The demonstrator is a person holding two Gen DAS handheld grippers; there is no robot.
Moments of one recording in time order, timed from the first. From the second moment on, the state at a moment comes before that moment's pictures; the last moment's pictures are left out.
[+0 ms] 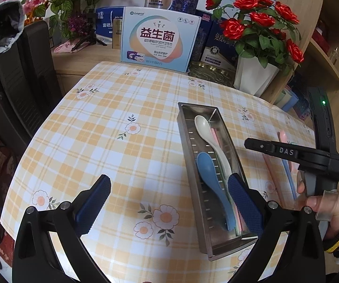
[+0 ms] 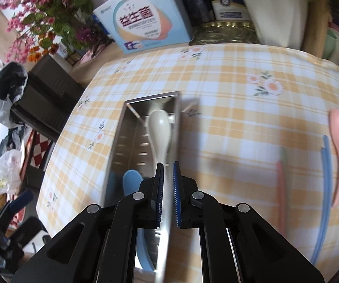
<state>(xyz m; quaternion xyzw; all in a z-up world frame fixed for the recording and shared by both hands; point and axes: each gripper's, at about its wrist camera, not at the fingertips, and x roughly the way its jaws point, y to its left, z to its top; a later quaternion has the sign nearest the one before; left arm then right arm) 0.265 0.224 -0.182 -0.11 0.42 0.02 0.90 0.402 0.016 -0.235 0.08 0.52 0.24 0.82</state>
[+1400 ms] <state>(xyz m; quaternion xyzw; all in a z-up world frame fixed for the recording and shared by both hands) 0.313 0.016 -0.212 -0.04 0.49 -0.03 0.87 0.342 -0.255 -0.269 0.08 0.42 0.15 0.89</state>
